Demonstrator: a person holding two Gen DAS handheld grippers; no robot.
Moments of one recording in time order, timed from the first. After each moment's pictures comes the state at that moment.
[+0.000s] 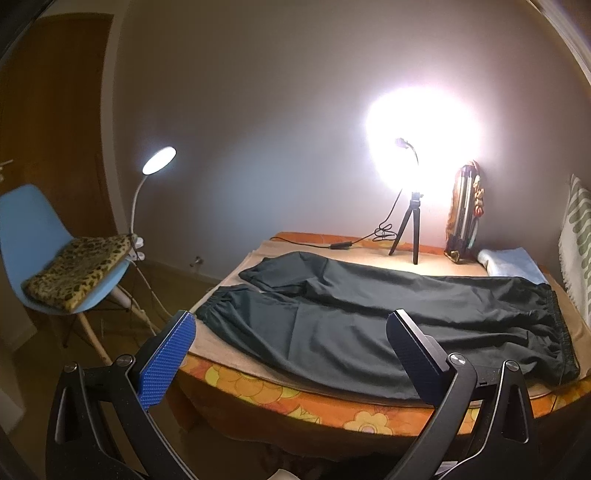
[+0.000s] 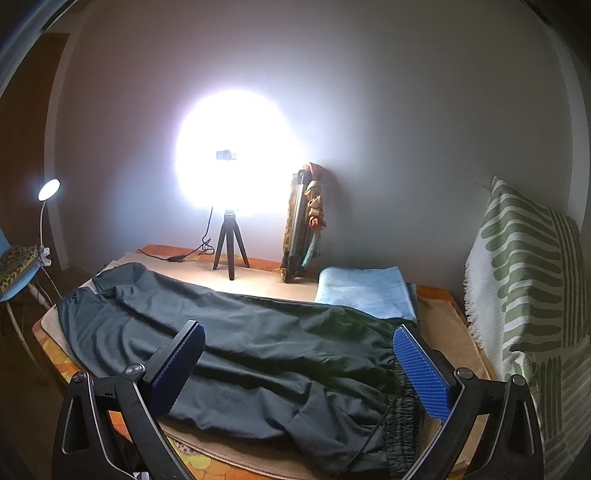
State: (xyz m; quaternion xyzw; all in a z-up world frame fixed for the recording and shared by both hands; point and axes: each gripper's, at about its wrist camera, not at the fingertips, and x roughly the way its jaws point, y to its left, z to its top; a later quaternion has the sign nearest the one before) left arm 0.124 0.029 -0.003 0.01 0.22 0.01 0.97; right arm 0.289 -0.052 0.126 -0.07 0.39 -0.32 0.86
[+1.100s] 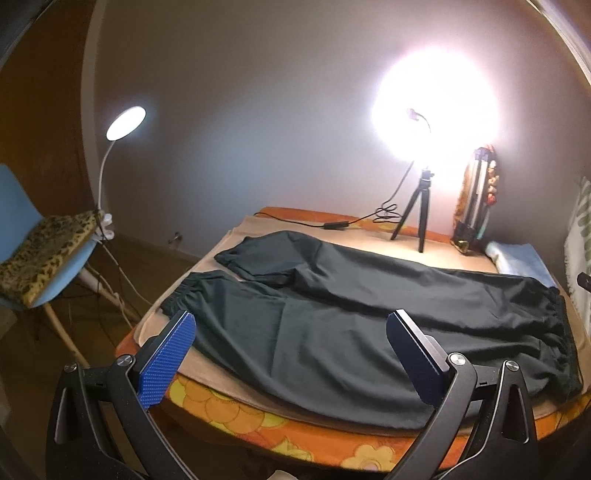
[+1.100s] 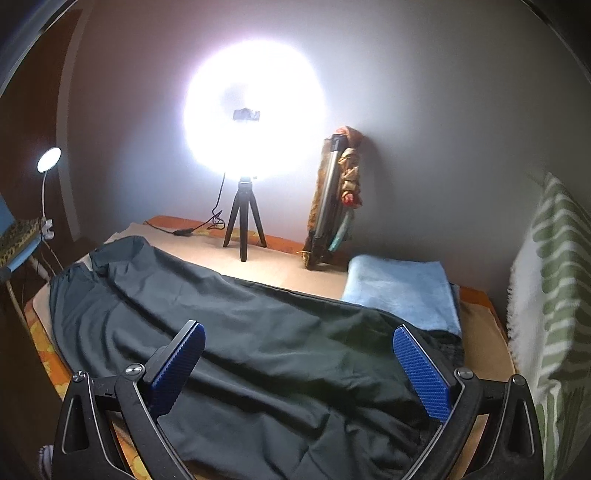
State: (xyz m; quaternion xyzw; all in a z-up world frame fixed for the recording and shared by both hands) left arm 0.217 0.029 -0.036 -0.01 0.28 -0.01 0.96; right arm 0.357 -0.114 0.056 -0.08 0.45 -0.25 0.85
